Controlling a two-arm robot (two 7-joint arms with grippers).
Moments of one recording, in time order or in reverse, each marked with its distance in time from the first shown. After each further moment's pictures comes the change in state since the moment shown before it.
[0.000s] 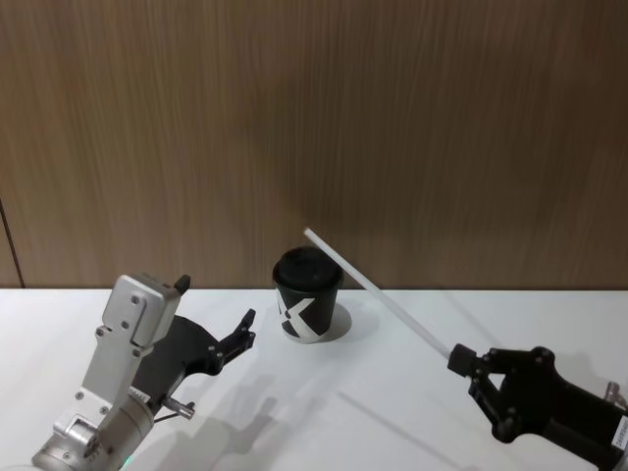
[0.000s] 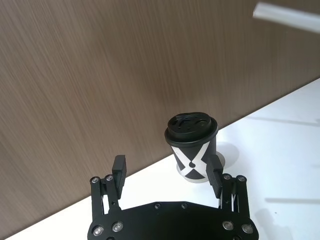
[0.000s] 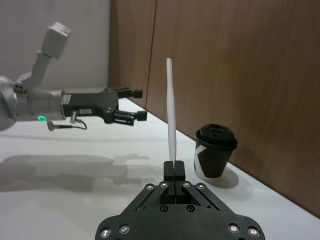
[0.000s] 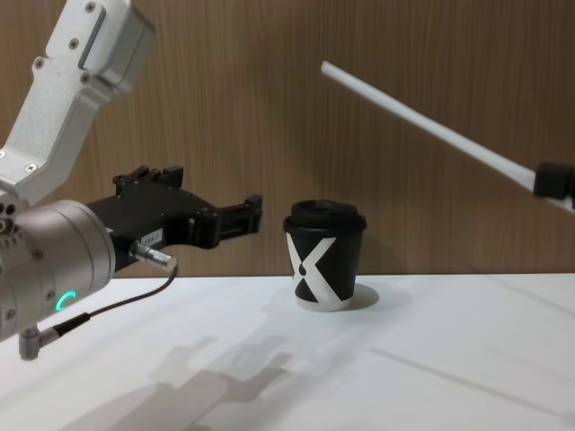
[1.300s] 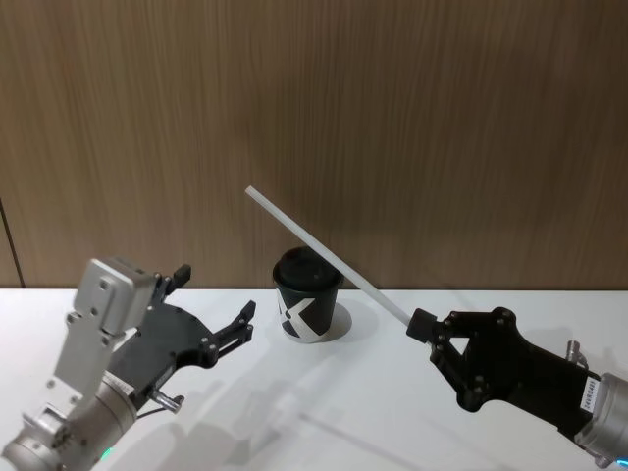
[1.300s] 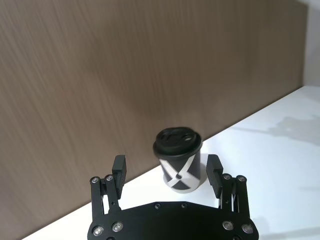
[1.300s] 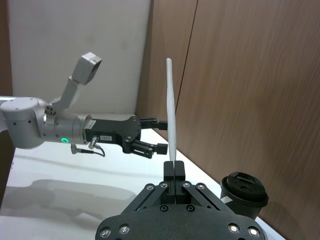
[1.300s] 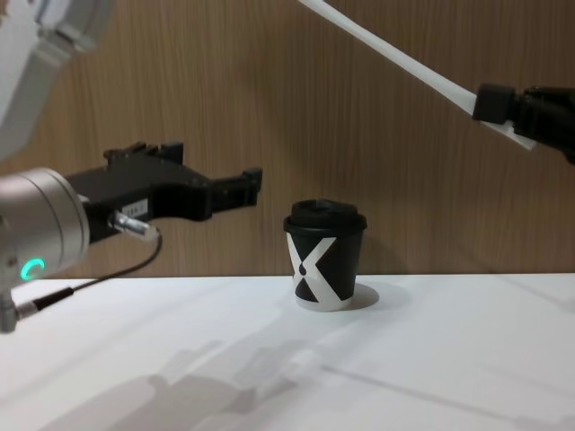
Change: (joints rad) left arm 0.016 0.041 -0.041 -0.061 -0.079 0.000 -0.096; right arm 0.137 -0.042 -0.078 0.038 0.046 -0.047 0.106
